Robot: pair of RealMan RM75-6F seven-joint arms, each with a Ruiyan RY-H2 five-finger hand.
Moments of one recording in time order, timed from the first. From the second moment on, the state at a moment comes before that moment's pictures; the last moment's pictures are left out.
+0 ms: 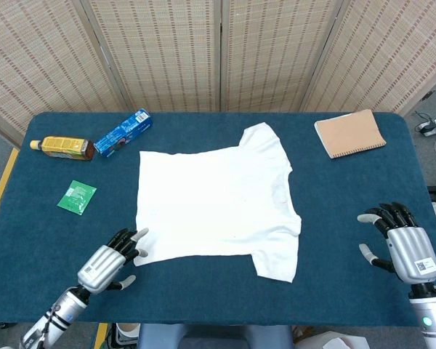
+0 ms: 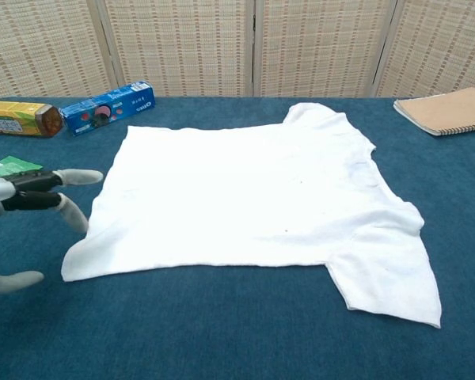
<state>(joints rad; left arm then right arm) -0.37 -1.35 0.03 -1.57 1.75 1.15 0.05 0.11 -0.98 0.06 -1.87 -1.53 1.45 -0.08</state>
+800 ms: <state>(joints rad) -0.43 -1.56 -0.02 -1.45 1.54 1.07 0.27 0.10 -0.99 0.06 -1.85 -1.53 1.47 -0.06</state>
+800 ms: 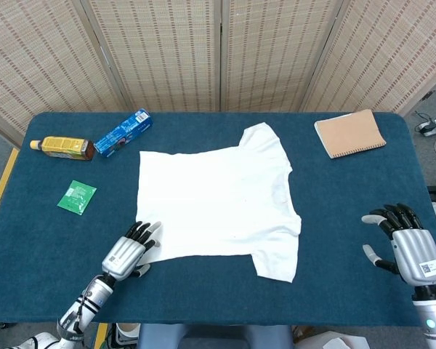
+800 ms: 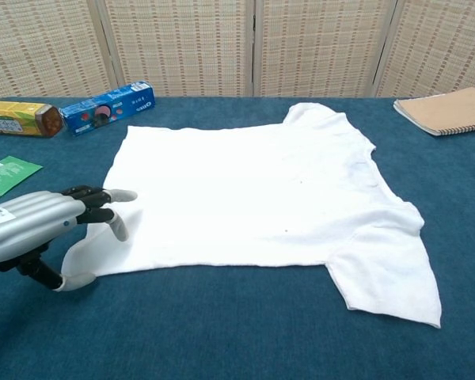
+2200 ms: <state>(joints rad) -0.44 -1.64 0.00 -1.30 1.50 1.12 0.24 0.10 -0.99 0.06 -1.84 -1.51 1.46 -0.05</state>
